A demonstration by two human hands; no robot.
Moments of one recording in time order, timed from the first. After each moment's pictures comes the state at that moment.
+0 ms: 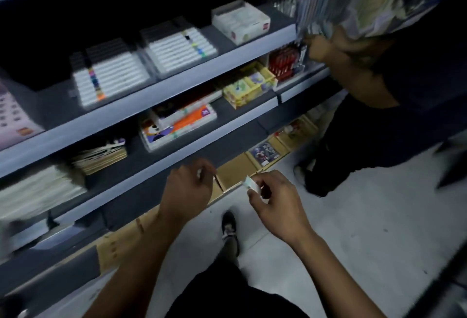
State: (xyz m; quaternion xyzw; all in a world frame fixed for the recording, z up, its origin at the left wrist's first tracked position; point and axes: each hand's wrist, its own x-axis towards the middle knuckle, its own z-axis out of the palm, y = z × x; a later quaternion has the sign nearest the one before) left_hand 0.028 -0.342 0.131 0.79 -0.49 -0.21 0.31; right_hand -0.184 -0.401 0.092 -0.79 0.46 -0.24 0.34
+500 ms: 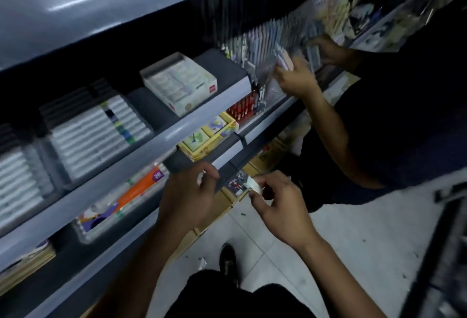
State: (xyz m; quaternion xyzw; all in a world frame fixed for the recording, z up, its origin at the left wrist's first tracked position) left_hand 0.022 -0.574 0.148 0.73 -0.54 -0.27 0.31; right_hand -0.193 -0.603 0.115 -0.74 0.52 -0.29 0.31
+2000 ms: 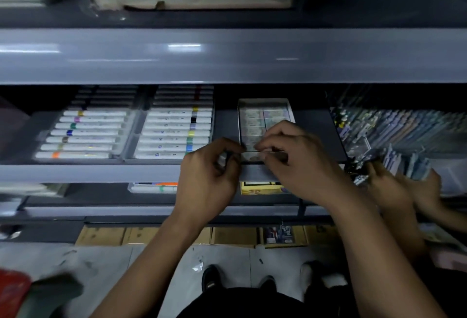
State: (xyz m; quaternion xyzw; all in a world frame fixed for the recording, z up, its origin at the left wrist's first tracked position) left_hand 0.037 -0.648 0.196 0.80 -0.33 -0.02 0.51; right_hand -0.058 -0.833 0.218 -0.94 0.08 -0.14 0.29
